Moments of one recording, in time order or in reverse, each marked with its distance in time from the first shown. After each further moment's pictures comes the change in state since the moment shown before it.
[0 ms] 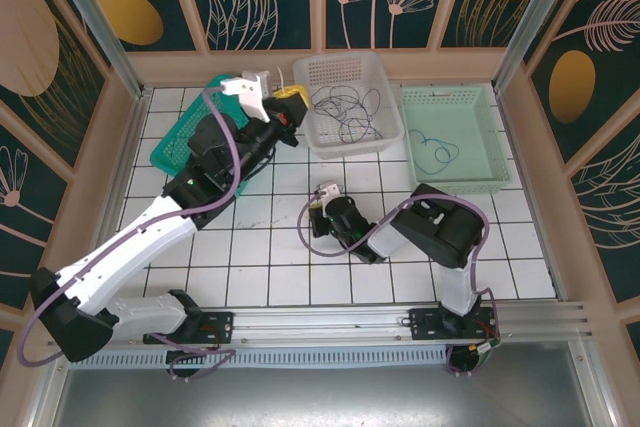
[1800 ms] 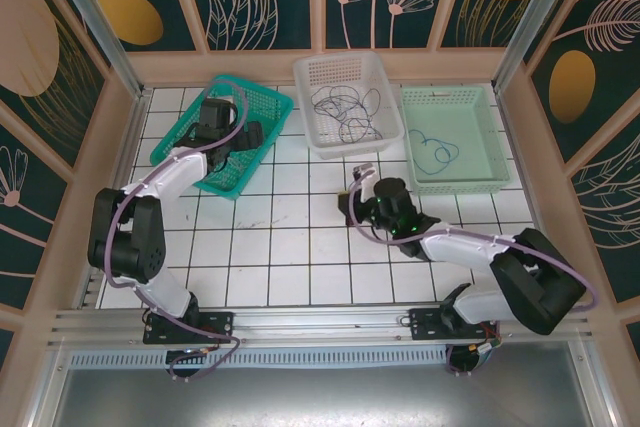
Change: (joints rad) left arm 0.537 0.463 -0.073 -0.332 0.072 0.079; right arm -0.227 -0.597 -0.112 -0.402 -0.323 0.046
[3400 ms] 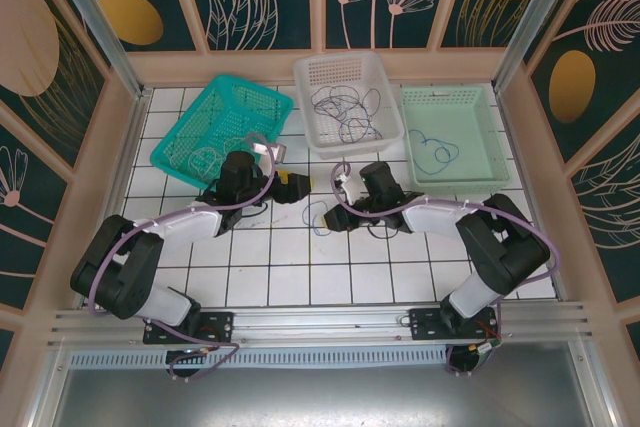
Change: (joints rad) left arm -0.264 -0.188 -0.492 0.589 0.545 -0.183; right arm -0.064 0.274 0.204 -0.325 -0.431 -0.176
